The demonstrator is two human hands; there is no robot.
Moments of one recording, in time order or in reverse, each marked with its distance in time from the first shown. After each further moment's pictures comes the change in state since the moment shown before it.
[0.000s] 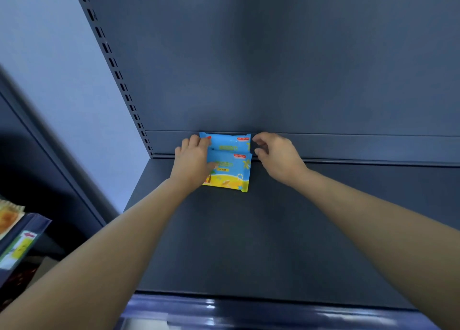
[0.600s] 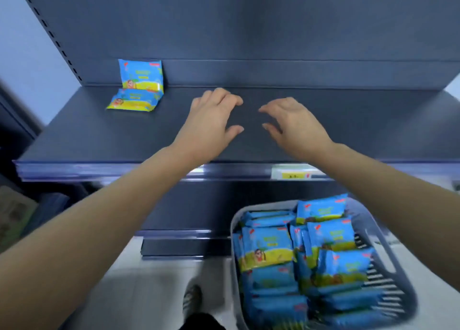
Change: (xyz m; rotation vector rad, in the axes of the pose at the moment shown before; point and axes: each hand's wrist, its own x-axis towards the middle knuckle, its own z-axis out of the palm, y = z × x) left_hand -0.214 0.285 -0.029 -0.175 0.115 0.408; right_hand -0.267 0.119 -0.176 -0.399 0.039 -0.280
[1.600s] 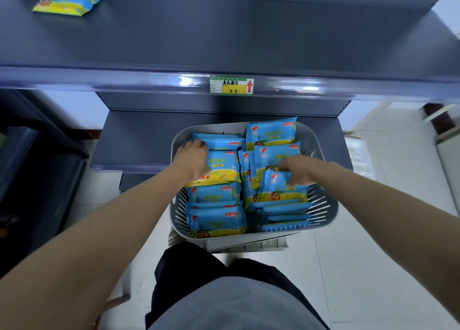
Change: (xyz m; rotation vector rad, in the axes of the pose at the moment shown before) left_hand -0.144 0.082 0.213 0.251 -0.762 -0.334; right_hand -0.248 0.125 0.091 -0.120 -1.101 0.175
